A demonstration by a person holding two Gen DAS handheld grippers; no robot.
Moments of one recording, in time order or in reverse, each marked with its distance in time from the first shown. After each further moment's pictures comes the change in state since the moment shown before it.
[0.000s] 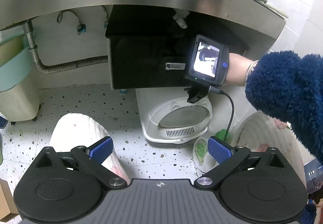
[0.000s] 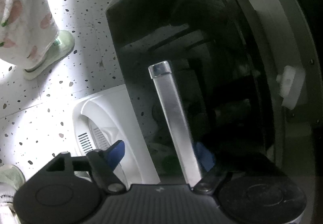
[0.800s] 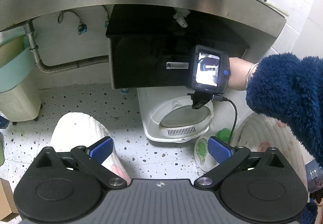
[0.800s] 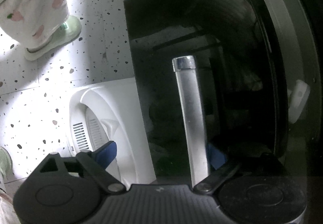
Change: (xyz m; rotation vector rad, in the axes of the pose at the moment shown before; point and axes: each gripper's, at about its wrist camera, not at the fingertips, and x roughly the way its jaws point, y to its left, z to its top) left arm 0.000 0.002 -0.002 0.007 0.003 0.013; right arm 0.012 0.009 -0.002 -0.119 -0.010 -0.045
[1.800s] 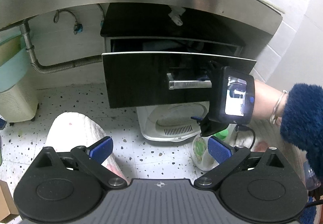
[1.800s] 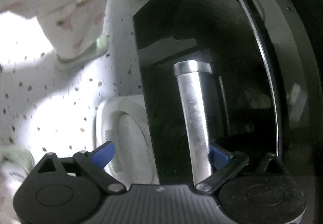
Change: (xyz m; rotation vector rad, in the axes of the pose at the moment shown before) left arm 0.002 -0.005 -0.002 0.015 0.005 -0.018; right arm -0.058 0.043 -0.028 0.018 -0.149 0.079
